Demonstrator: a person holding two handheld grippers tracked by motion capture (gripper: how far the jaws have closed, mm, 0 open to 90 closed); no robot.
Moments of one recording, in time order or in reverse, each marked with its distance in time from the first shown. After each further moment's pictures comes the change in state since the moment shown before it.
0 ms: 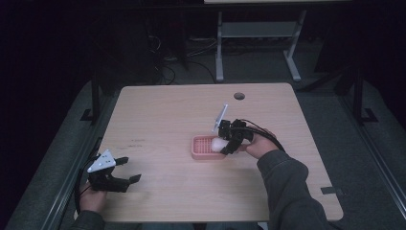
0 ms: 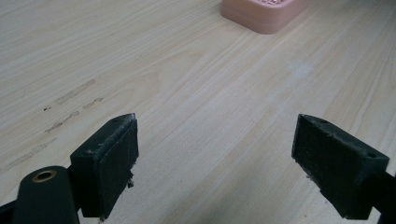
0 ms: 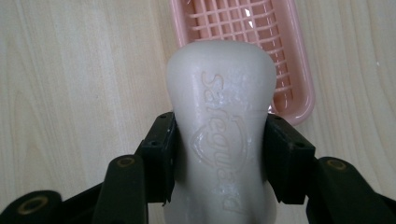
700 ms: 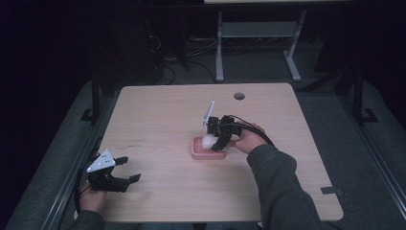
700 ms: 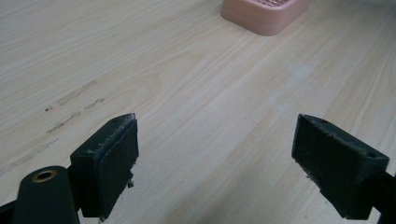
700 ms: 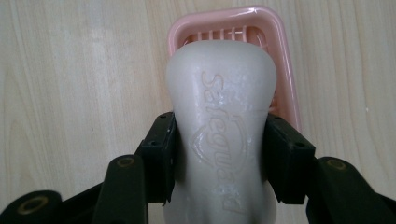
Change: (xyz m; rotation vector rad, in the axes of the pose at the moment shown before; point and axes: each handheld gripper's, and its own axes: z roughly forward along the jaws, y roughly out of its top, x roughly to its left) left arm 0.001 0.000 -0.001 -0.007 0.002 0.000; right arm -0.003 0.035 0.006 0.013 0.000 -0.058
